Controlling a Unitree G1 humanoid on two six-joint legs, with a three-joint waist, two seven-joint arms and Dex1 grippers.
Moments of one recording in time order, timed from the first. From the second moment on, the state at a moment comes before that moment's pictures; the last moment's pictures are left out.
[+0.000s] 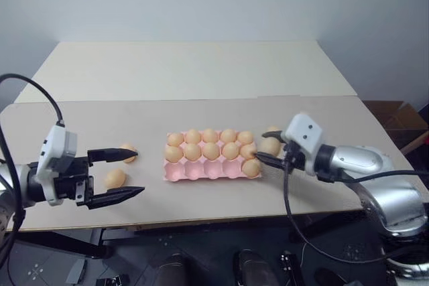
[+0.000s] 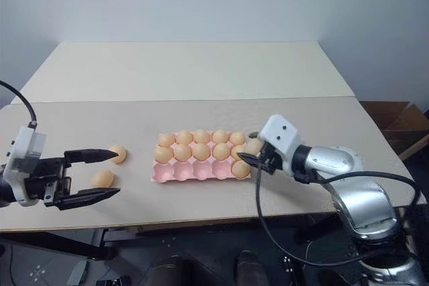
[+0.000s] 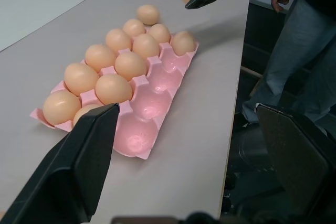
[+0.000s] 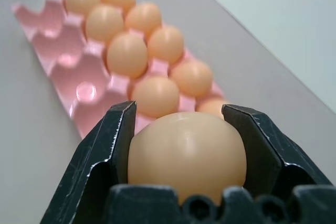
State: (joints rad) left arm 0.07 0.99 0.50 -0.40 -0.80 0.55 -1.25; right arm -0.39 -0.66 0.10 -0.56 0.31 0.77 0.71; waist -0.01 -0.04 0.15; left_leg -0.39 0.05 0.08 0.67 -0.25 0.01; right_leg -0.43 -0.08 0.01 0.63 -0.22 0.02
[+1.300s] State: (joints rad) left arm 0.02 0.98 0.56 -0.33 -0.88 0.57 -1.23; right arm 0.01 -0.86 -0.32 -0.58 0.40 0.81 0.79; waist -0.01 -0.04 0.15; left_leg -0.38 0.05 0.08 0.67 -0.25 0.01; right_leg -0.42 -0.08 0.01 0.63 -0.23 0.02
